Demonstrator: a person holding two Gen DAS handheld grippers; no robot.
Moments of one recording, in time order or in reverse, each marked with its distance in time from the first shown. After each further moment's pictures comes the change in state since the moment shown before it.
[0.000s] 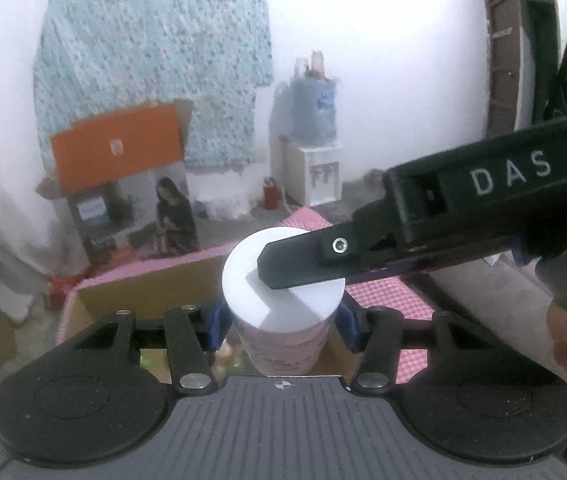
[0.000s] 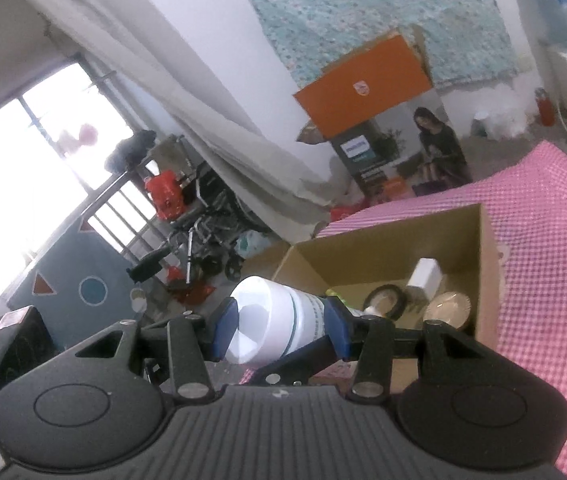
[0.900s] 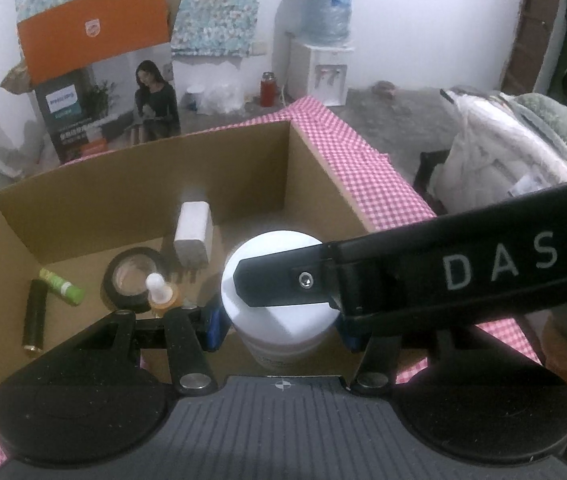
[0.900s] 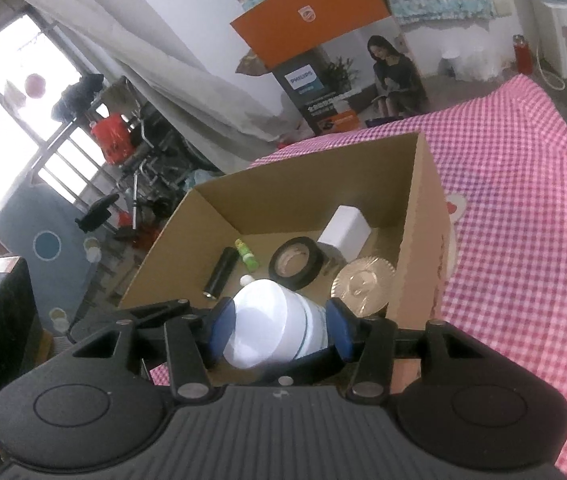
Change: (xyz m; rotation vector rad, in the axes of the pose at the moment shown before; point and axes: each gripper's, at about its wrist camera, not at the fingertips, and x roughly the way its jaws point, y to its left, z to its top) left arm 0.110 0.007 -0.025 -0.091 0.302 -0.028; right arm 0.074 -0.086 -0.005 -0.004 0.199 -0.114
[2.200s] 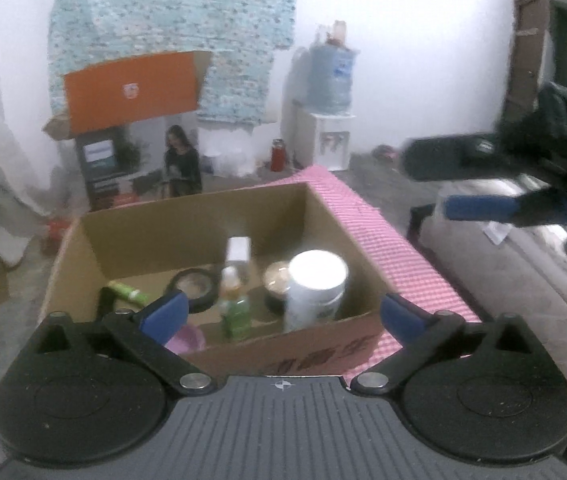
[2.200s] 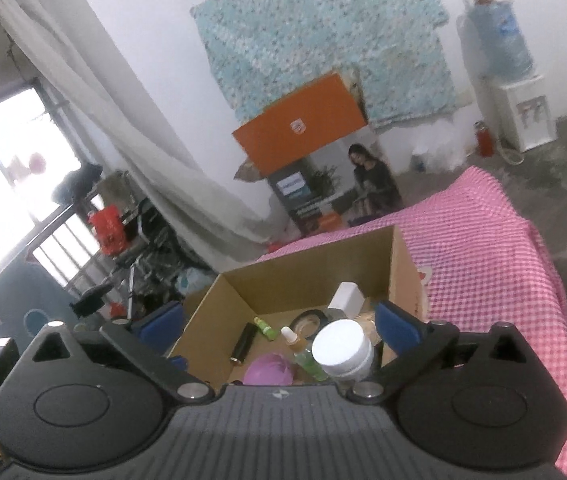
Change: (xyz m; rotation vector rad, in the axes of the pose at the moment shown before) left arm -0.111 0.020 -0.045 -0.013 -0.212 0.032; right arm -0.106 0.054 -0.047 0.028 -0.355 -0.077
